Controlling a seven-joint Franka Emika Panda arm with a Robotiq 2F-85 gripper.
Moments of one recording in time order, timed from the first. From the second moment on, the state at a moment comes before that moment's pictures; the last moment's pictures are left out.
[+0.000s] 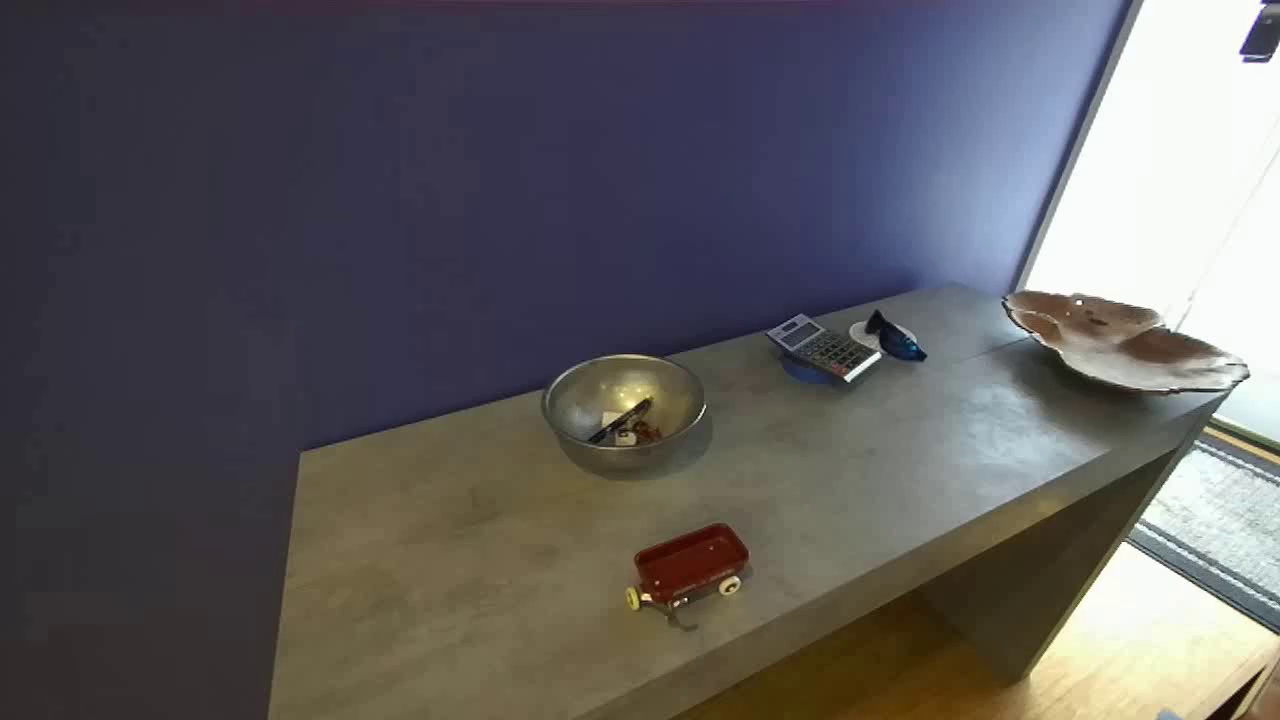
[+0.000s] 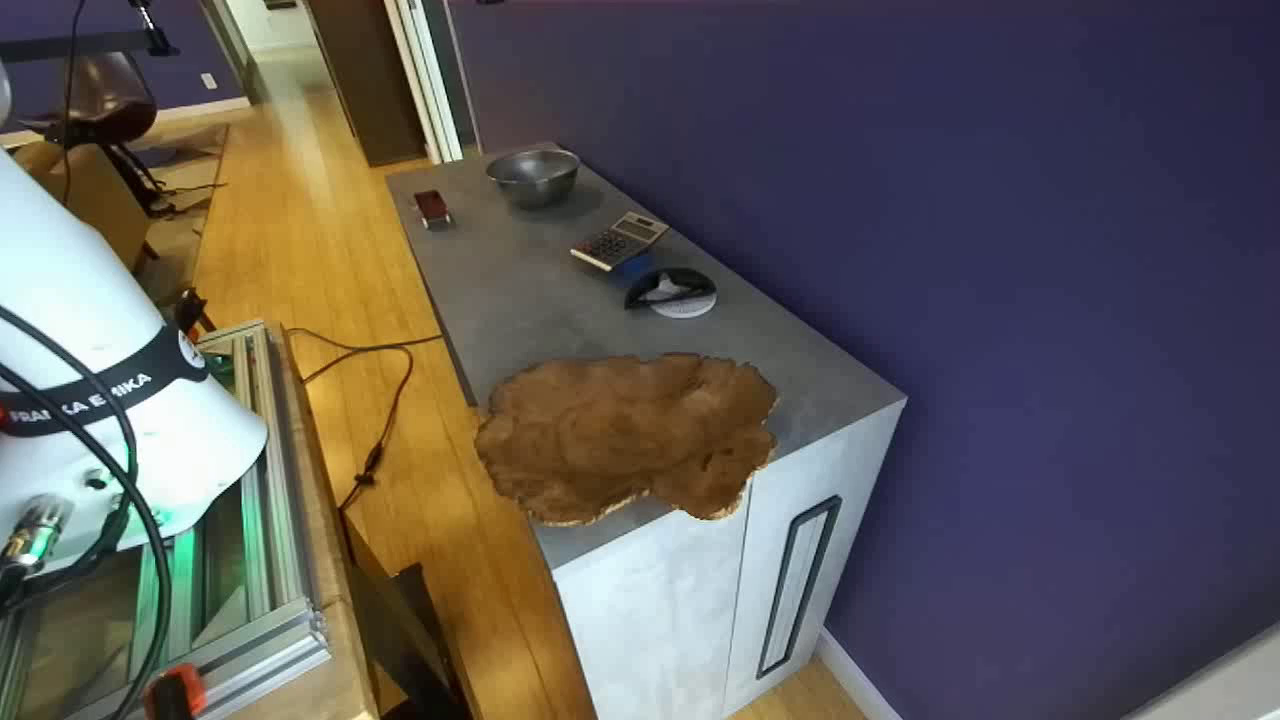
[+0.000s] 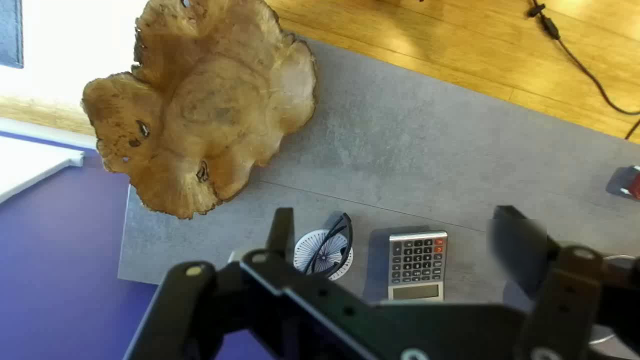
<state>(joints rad) 0.01 -0.64 -0.19 -2.46 -0.02 1.81 -0.32</state>
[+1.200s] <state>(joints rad) 0.11 0.02 0.07 -2.47 0.10 2.46 0.03</state>
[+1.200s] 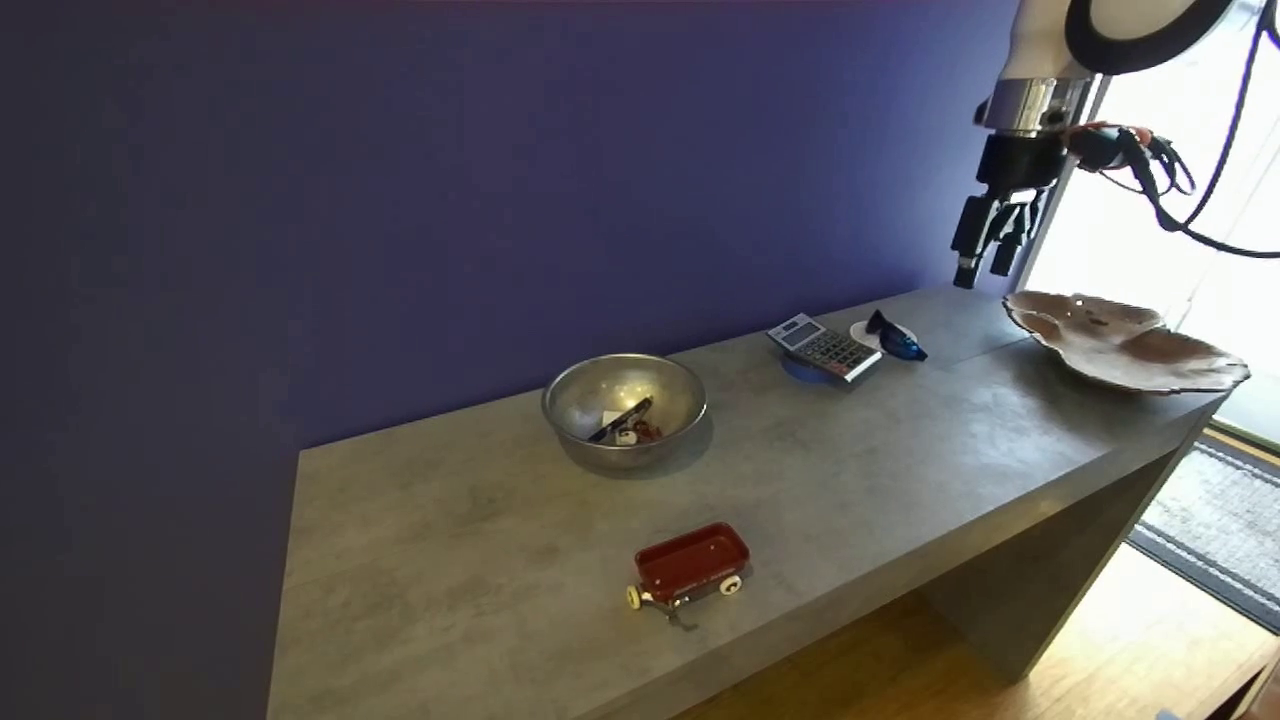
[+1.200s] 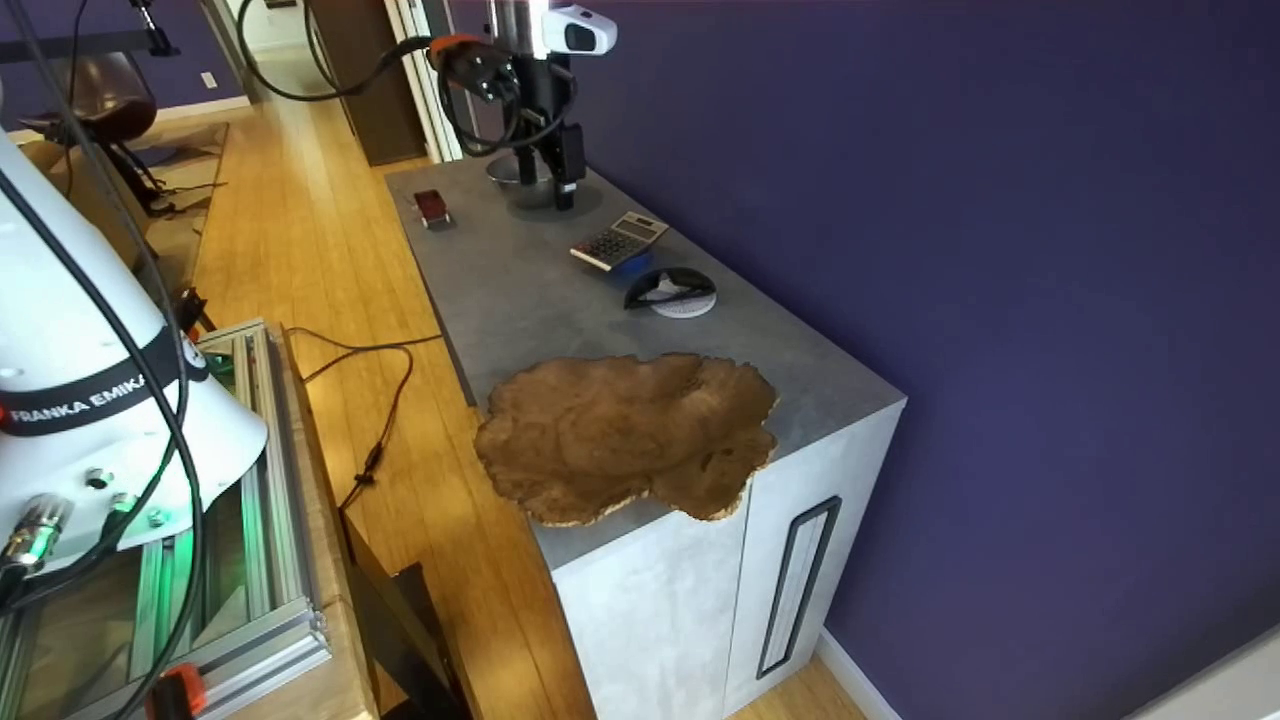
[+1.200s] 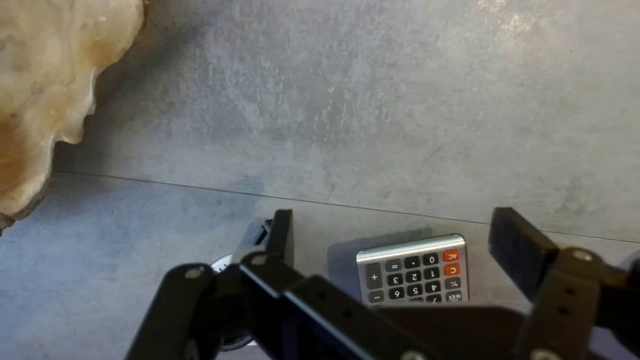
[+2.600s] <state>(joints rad) -0.15 0.49 0.23 -2.22 0.57 2.90 -0.32</state>
